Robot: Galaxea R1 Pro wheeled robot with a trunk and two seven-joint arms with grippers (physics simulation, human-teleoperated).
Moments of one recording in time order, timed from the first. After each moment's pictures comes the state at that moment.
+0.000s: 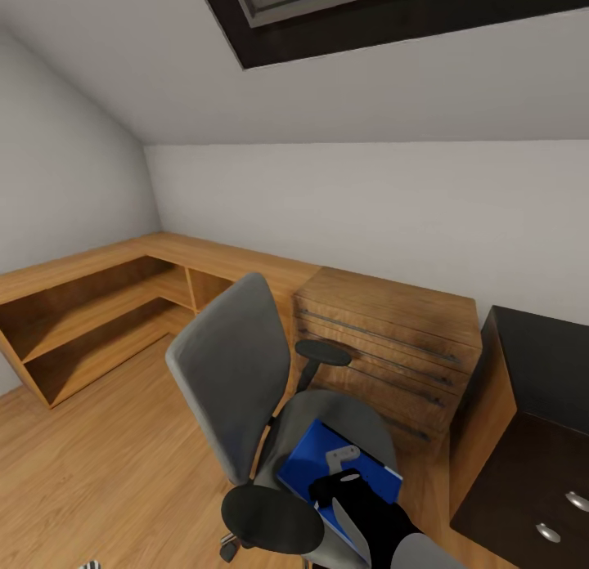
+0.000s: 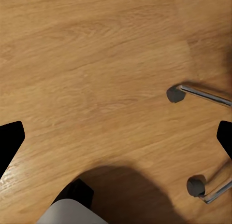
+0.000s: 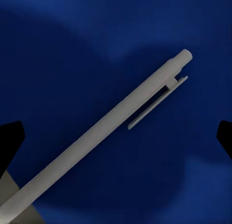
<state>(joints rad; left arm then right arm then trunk) 0.16 0.05 0.32 -1.28 0.58 0.49 0.27 -0.57 0.17 0.40 -0.42 -0.16 0.34 -0.18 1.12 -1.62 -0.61</state>
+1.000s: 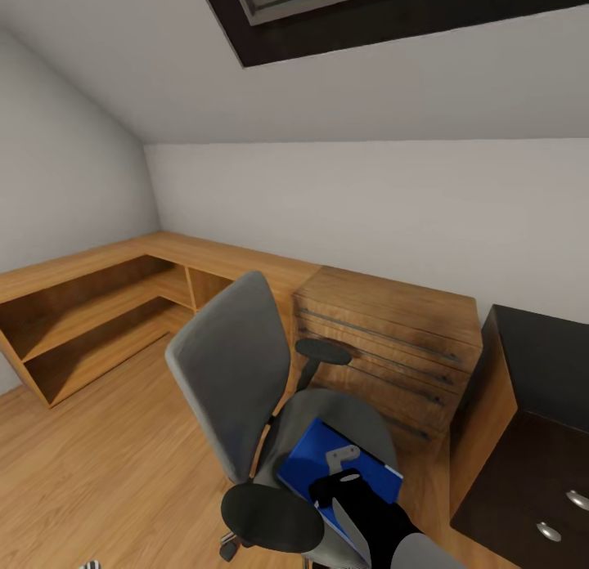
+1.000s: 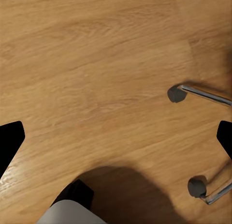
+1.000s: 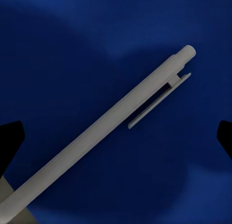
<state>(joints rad) 0.16 0.04 0.32 -1.28 0.58 0.49 0.27 -0.57 0.17 0.40 -0.42 -0.16 0.34 -0.18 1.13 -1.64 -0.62</state>
